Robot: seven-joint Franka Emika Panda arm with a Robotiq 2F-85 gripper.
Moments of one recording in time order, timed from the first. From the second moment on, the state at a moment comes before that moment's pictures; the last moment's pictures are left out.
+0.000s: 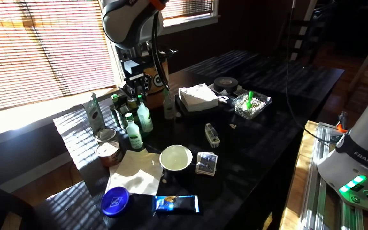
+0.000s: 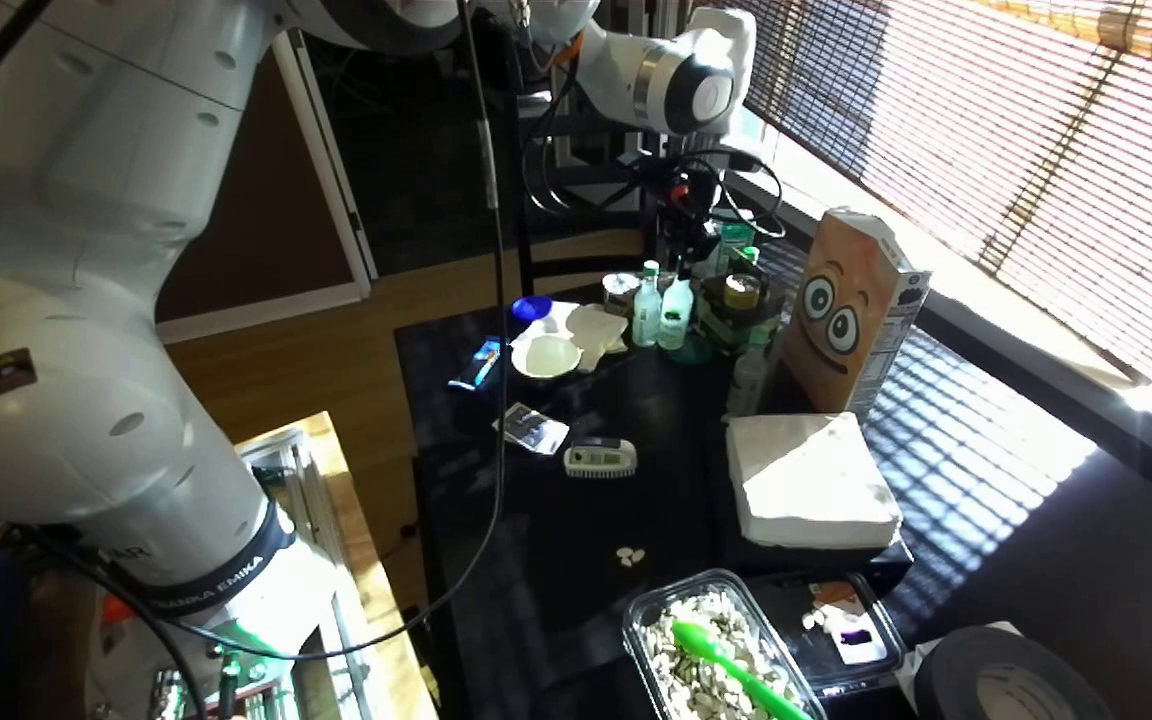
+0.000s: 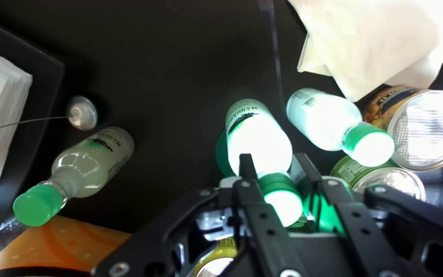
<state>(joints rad) 0.20 0.67 0.01 -1.50 -0.01 2.11 0.34</state>
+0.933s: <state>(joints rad) 0.23 0.72 0.02 -1.43 -0.02 2.14 0.35</state>
